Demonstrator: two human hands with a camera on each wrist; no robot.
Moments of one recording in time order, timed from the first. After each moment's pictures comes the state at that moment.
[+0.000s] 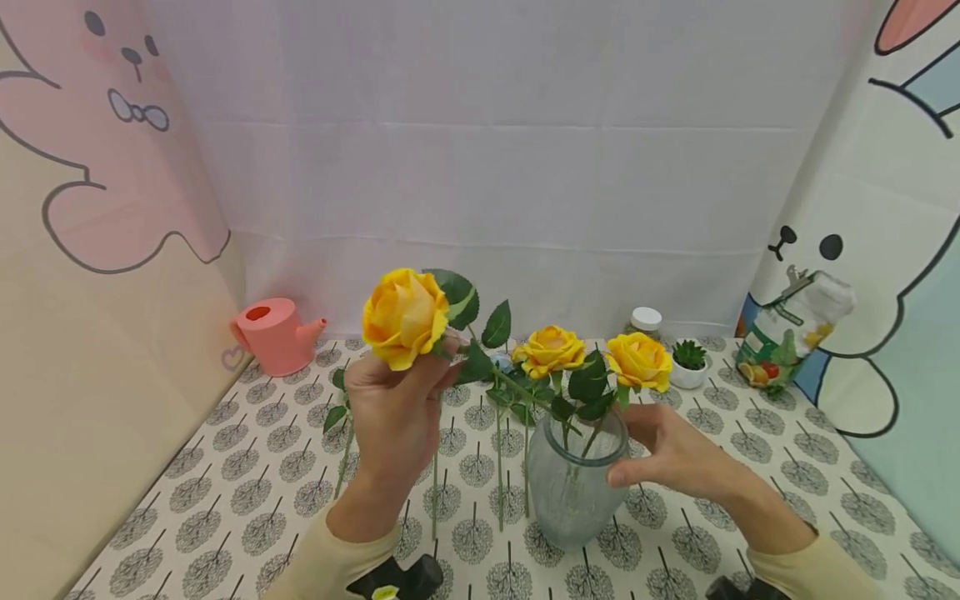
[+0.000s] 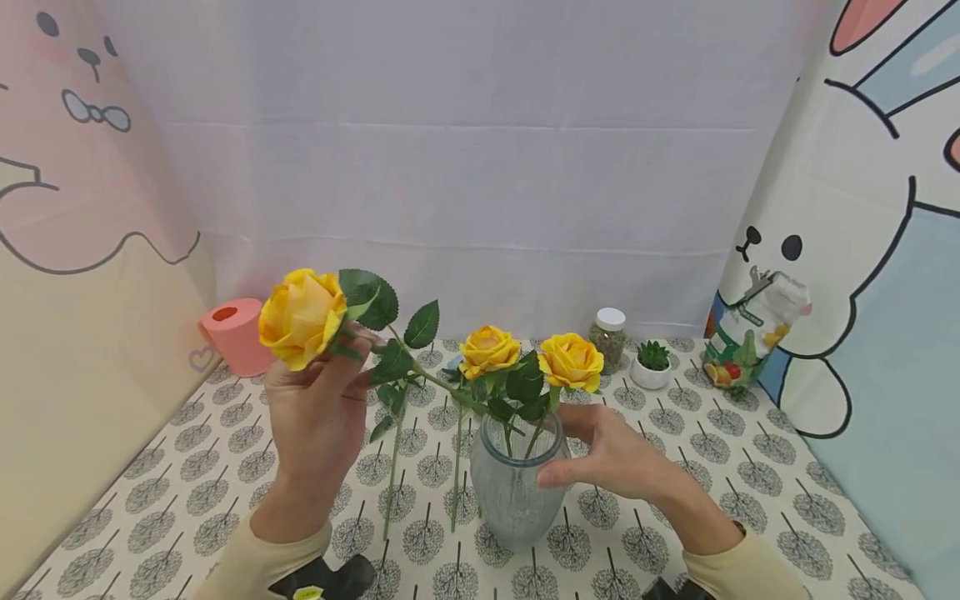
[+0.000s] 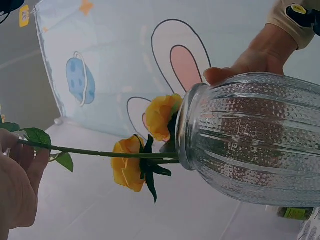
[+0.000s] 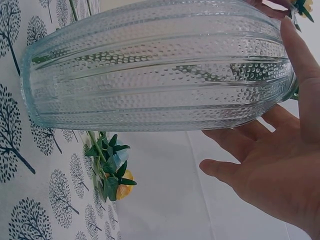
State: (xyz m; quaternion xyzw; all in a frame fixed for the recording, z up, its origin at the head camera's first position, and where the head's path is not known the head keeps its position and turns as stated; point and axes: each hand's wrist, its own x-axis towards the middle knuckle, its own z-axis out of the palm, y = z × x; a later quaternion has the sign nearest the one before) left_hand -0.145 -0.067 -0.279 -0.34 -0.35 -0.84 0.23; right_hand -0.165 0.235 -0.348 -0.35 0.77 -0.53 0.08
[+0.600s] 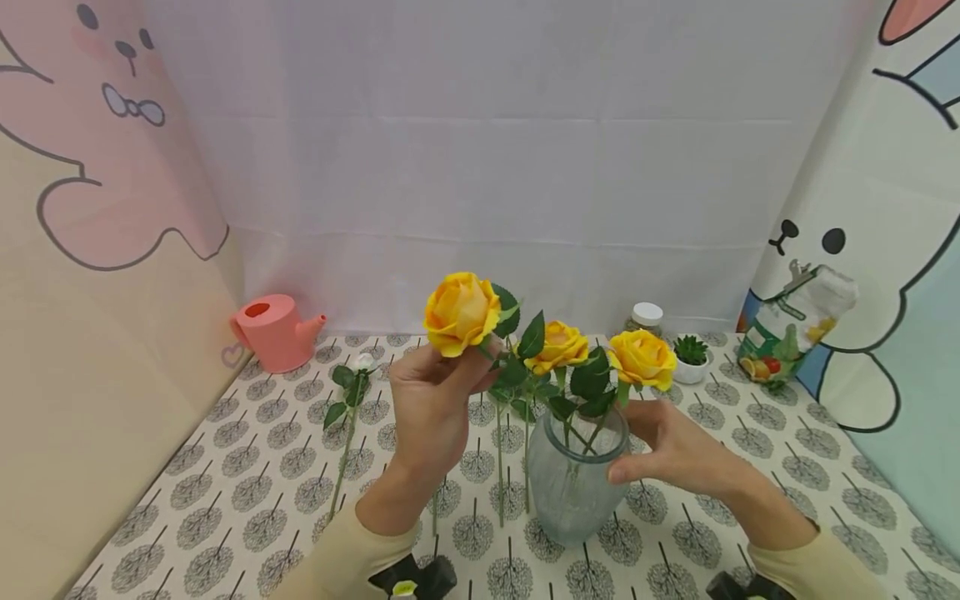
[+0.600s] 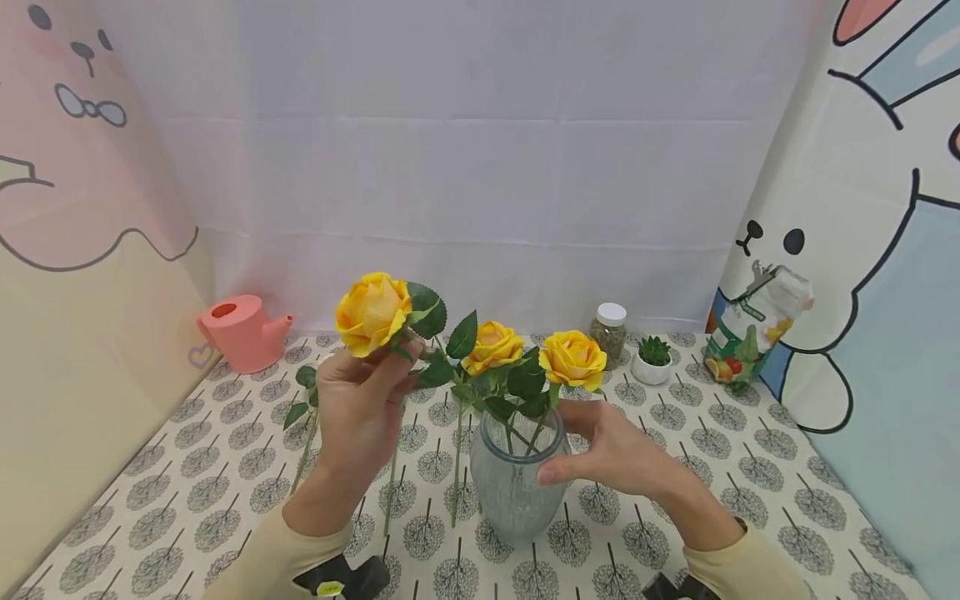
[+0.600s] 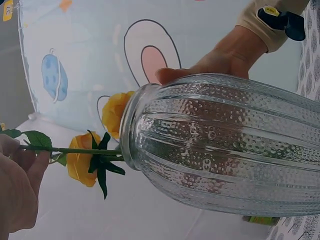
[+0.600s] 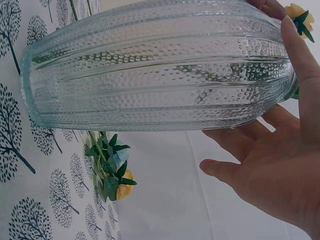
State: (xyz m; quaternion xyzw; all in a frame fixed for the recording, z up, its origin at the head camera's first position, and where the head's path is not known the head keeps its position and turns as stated) left_hand -0.157 -0.046 -0.296 -0.31 -0.44 -0.82 0.21; right_hand -0.165 0.235 -0.348 -0.35 0.76 -0.54 0.08
